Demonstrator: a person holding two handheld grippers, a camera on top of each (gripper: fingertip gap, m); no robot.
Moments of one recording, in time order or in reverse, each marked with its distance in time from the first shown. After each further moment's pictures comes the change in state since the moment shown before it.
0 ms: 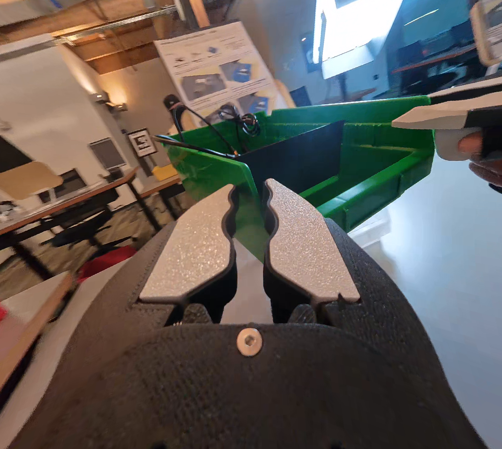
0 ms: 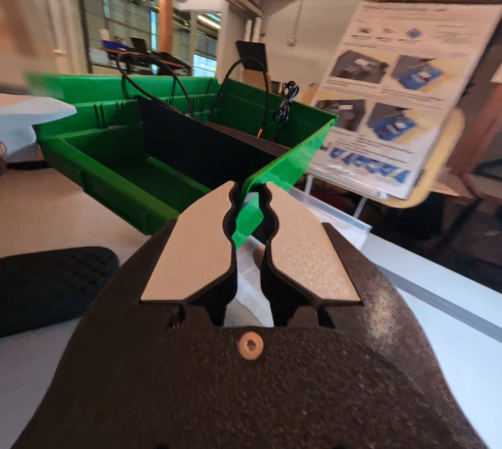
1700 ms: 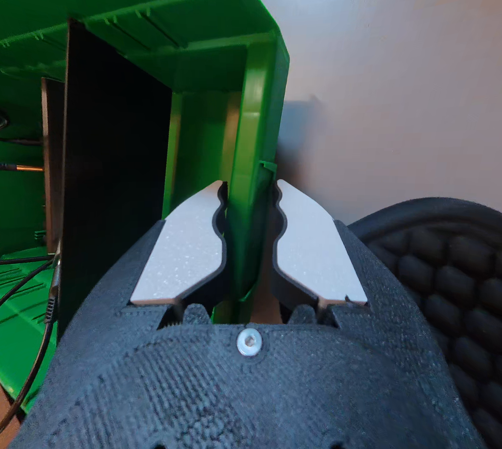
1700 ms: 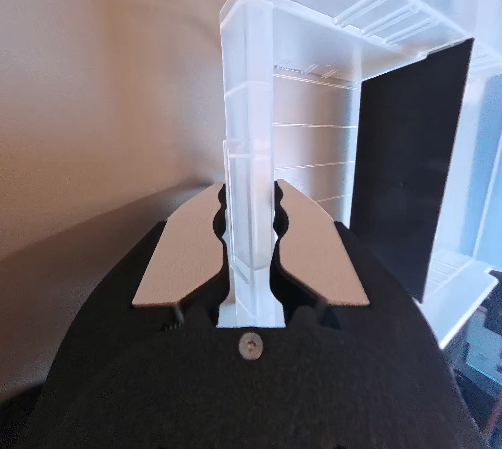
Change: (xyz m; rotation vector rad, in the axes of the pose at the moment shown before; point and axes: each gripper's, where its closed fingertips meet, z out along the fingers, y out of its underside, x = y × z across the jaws) left arm 0.021 0.266 0.035 -0.929 0.552 0.347; right arm 0.064 0.248 -0.055 -0.998 -0.419 -0.656
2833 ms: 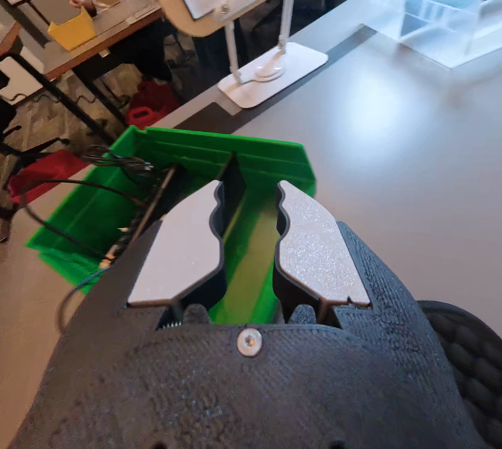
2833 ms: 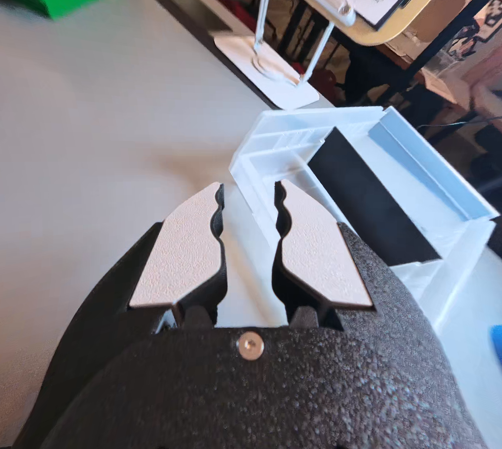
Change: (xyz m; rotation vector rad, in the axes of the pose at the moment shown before) left arm -0.101 -0.040 -0.092 0.468 -0.225 -0.396; right arm 0.106 0.043 -0.062 0.485 0.278 0.522
